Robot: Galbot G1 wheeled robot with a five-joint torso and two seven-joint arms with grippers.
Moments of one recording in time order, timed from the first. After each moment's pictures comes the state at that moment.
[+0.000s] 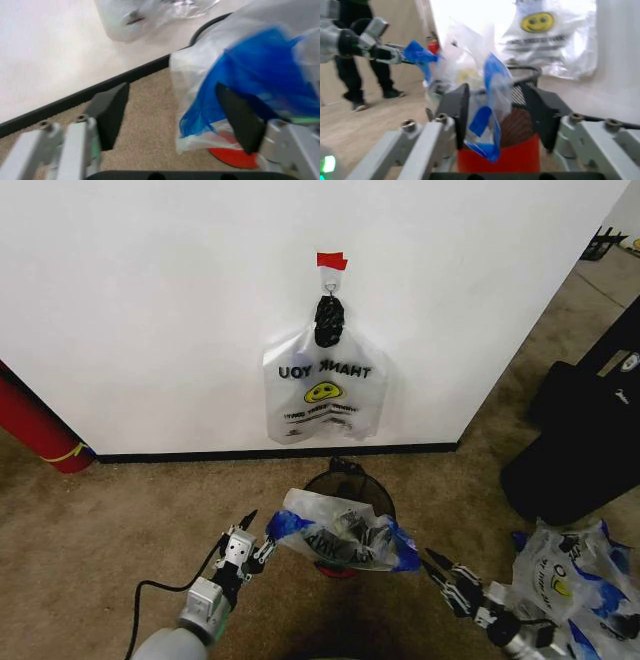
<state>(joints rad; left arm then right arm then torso) 1.57 -0.81 -0.16 -2.22 -0.27 0.14 -0.32 -1.40 1.23 0.79 1.28 0.80 0.49 -1.49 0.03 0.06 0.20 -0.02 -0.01</state>
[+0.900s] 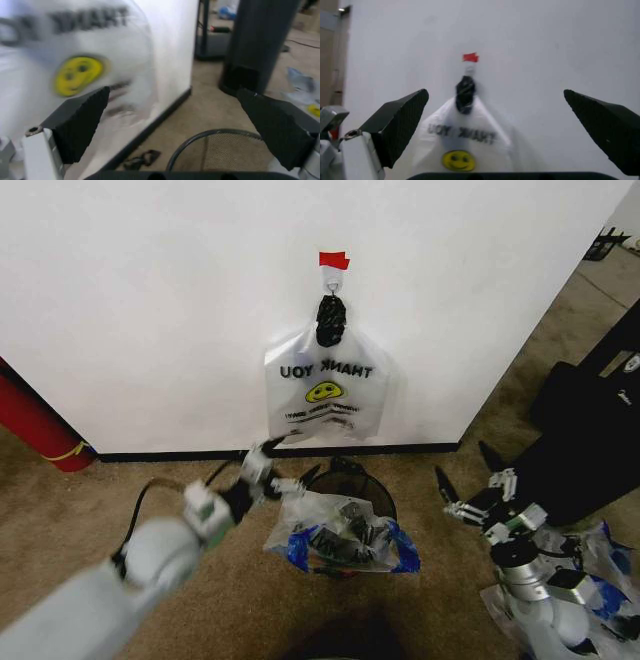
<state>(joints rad) 0.78 -0.76 0.07 -1.95 -0.67 0.12 0.20 -1.44 1.28 0.74 1.89 0.71 0.60 -0.72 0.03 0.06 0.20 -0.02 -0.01</state>
